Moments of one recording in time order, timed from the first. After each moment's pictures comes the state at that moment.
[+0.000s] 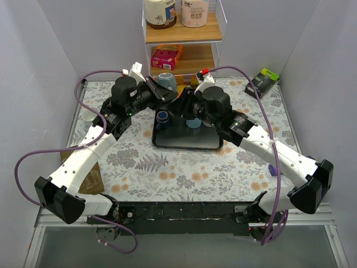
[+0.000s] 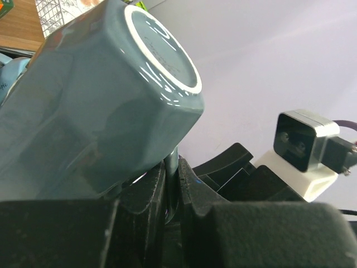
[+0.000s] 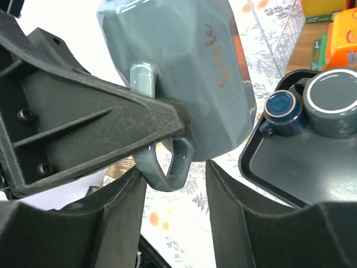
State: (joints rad) left arm -0.52 1.29 1.37 -0.25 0.23 -1.04; right arm 0.87 1.39 1.39 -0.23 0.09 0.67
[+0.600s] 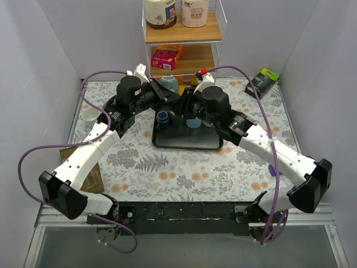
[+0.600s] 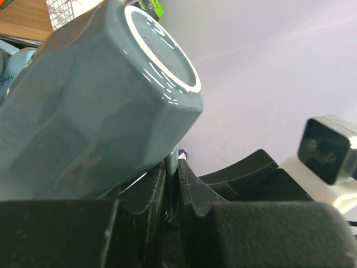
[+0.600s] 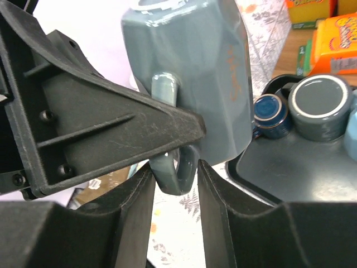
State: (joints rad) left arm -0.52 1.33 1.37 -0.24 0.24 -1.05; right arm 0.85 1.39 1.39 -0.24 0.08 0.66
